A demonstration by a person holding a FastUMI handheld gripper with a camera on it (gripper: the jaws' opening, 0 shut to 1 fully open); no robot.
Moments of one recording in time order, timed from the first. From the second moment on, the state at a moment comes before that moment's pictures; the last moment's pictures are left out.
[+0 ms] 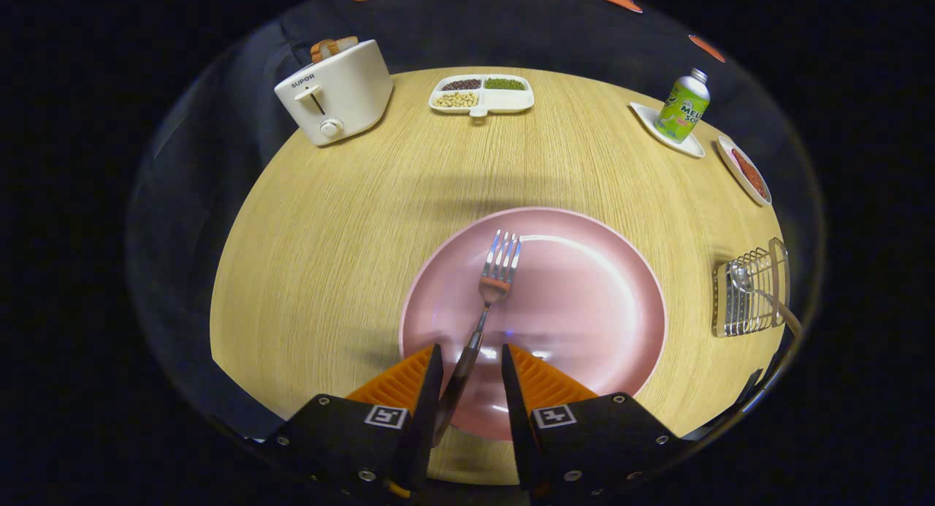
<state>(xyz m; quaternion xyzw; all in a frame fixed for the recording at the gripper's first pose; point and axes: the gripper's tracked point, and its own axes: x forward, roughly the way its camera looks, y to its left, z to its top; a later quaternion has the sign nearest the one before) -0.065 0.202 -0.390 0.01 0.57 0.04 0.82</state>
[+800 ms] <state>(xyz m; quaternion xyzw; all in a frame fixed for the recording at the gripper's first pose) -0.068 0.166 -0.381 0.01 0.57 0.04 0.82</state>
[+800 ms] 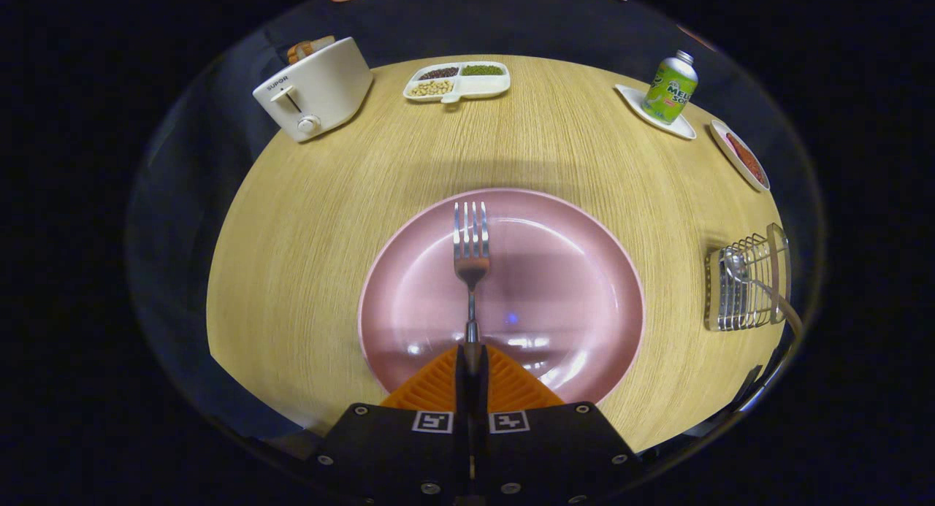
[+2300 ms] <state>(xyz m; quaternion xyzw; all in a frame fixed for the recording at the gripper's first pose) -0.104 -0.092 -0.306 0.01 0.57 -0.08 0.82</state>
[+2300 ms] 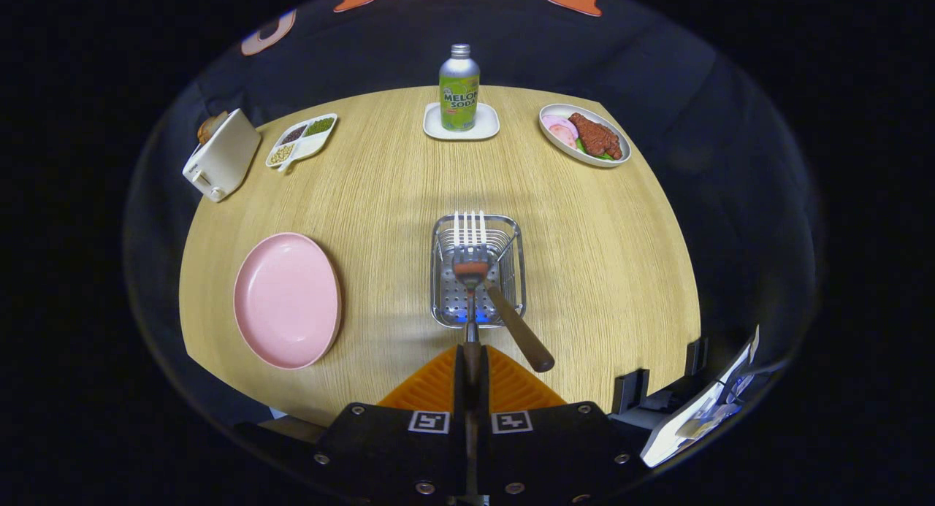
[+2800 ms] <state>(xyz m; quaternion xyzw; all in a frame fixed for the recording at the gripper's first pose) -0.063 -0.102 -0.292 0.00 0.51 -0.08 0.85</state>
